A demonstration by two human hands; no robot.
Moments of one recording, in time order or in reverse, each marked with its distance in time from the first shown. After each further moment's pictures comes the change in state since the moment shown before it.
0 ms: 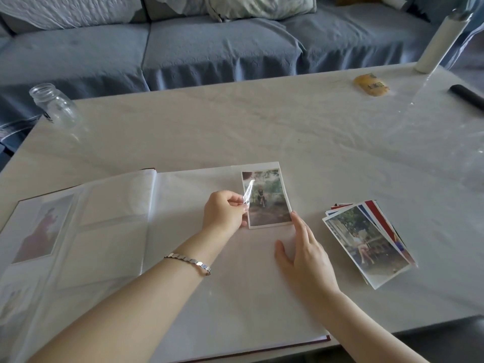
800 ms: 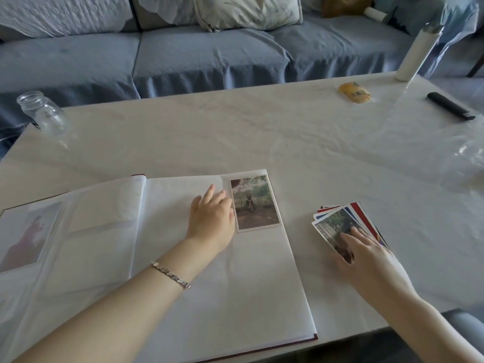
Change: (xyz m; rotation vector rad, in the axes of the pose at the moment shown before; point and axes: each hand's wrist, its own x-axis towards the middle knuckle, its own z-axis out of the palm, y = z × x) left_hand 0.000 -0.009 -0.008 1.070 -0.033 0.512; right_hand -0.012 0.065 -0.081 -0.464 -0.036 0.119
